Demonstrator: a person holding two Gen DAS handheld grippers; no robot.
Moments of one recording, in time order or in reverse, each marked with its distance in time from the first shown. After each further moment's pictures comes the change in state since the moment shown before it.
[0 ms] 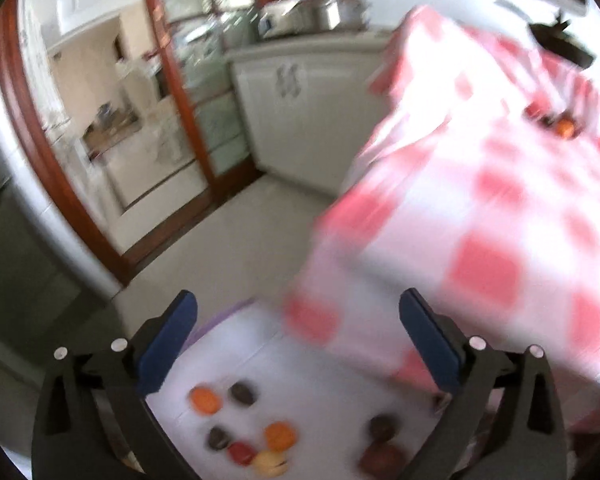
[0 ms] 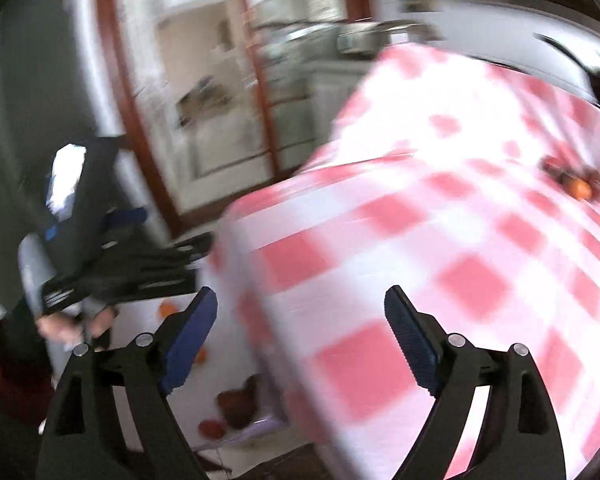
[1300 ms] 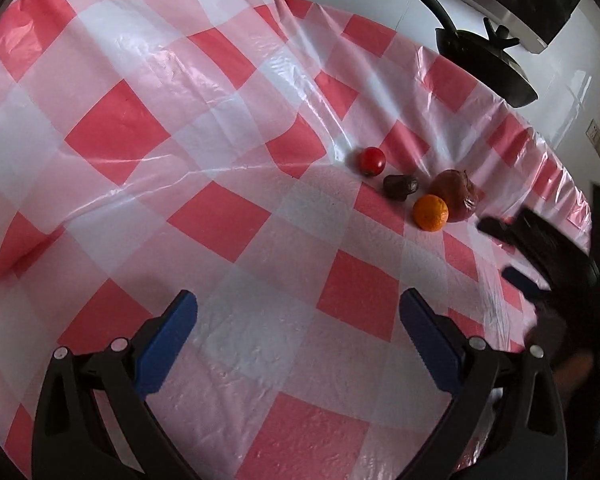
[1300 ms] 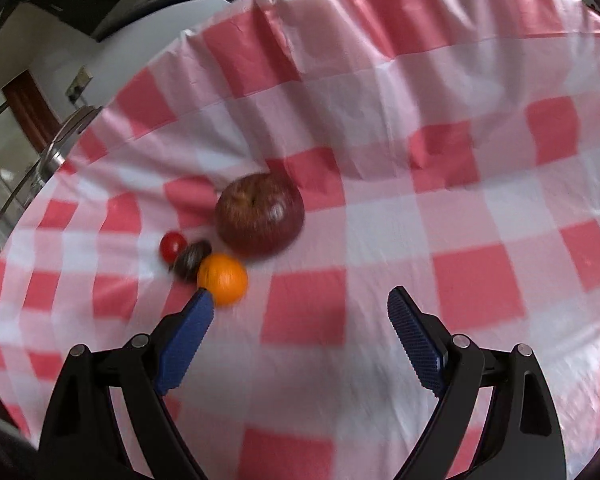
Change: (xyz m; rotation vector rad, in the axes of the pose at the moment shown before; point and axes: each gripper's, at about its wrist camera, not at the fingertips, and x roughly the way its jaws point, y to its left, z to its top) left arm 0.147 -0.286 0.165 -0.107 0.100 -0.500; right arm 0.056 -0.434 0.074 0.789 -0.094 -0.542
